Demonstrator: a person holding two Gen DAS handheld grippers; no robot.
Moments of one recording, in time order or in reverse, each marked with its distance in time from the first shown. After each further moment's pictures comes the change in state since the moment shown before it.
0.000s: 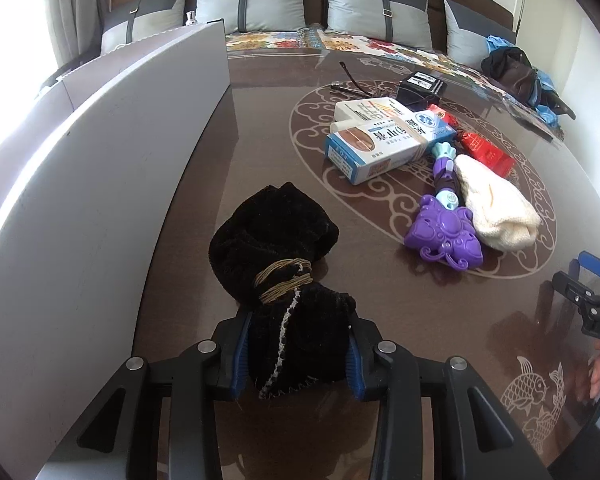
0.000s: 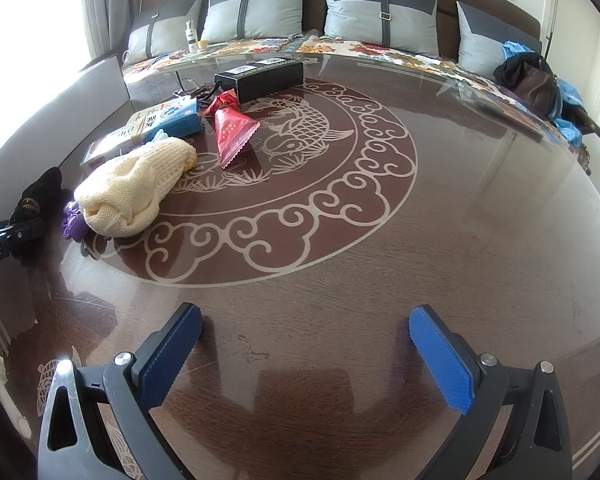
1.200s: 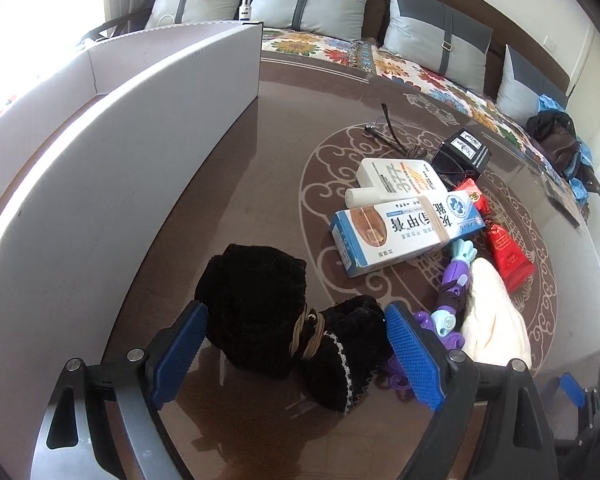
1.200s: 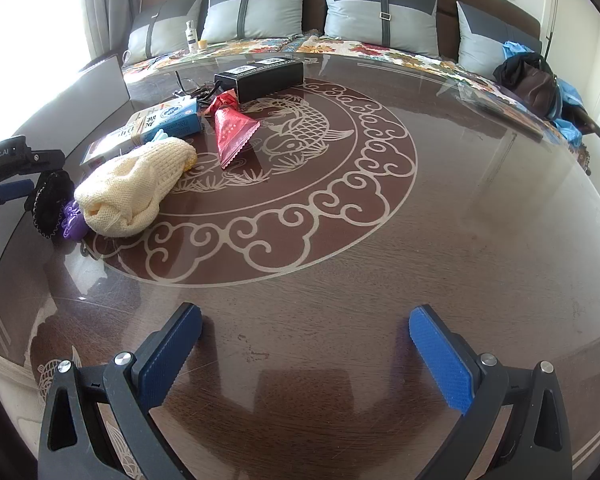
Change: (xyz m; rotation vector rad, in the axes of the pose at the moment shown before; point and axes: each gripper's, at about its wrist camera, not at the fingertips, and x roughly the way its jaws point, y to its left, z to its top) left arm 0.022 -0.008 0.058 -0.245 0.001 0.037; right arm 0.000 0.000 0.000 0.000 0.001 0.000
